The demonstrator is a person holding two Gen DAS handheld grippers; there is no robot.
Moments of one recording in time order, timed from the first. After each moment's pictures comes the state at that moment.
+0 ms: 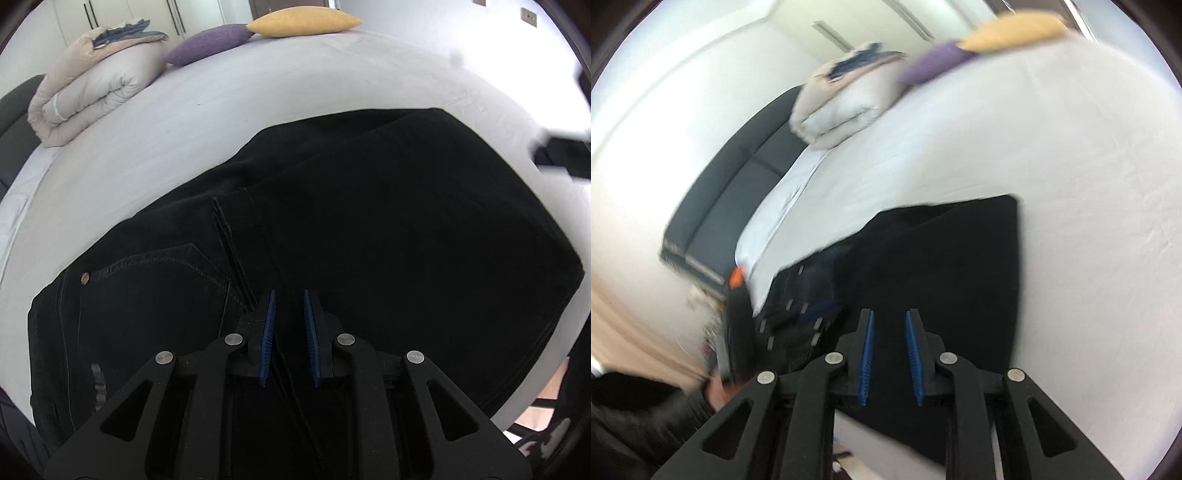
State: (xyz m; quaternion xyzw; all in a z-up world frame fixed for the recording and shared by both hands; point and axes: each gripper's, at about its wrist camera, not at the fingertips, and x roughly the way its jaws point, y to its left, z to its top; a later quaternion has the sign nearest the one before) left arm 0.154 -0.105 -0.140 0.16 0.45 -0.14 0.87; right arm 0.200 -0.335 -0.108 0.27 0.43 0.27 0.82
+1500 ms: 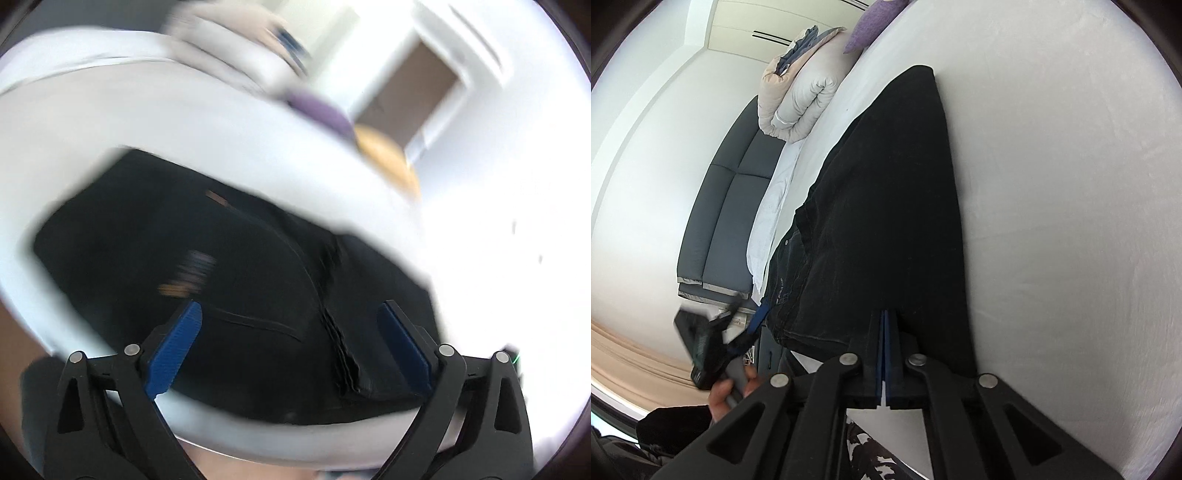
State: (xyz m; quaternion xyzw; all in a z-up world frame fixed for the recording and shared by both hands) left arm 0.048 0.144 -0.116 -0.29 0.32 -0.09 0.90; right arm 0.147 -0.302 -0.200 0.37 0.48 0.25 0.76
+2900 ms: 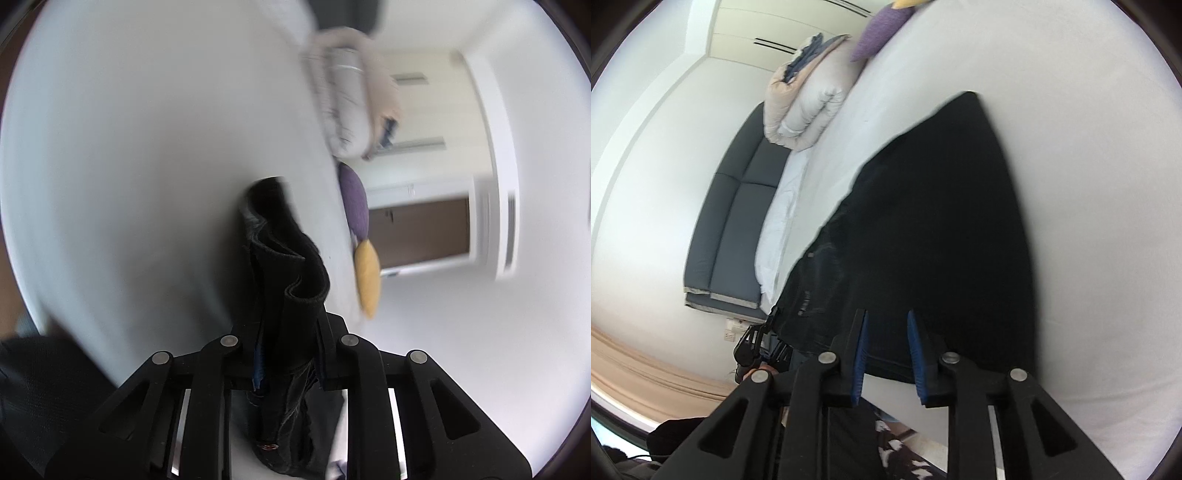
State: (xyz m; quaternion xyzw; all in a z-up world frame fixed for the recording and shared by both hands) left arm 0.074 0.297 -0.197 -0.57 0.26 -0.07 0.77; right arm 0.153 -0.286 -0.156 0.39 0.46 0.26 0.76
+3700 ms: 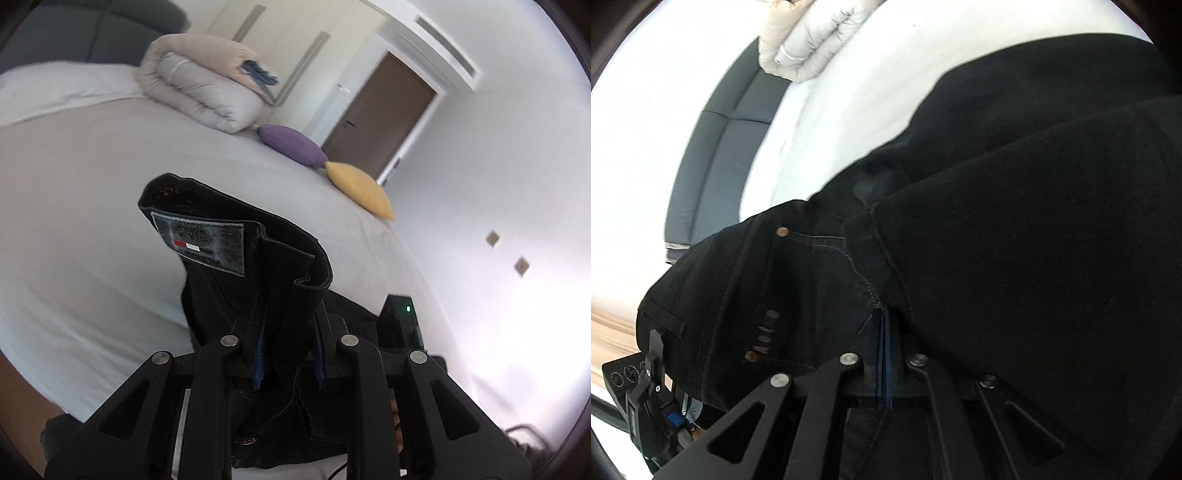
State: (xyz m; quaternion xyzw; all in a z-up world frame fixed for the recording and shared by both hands) left arm 0.115 0.105 -0.063 -0.22 0.28 -0.15 0.92; right arm 0.281 -0.135 -0.204 0.32 0.54 0.31 0.71
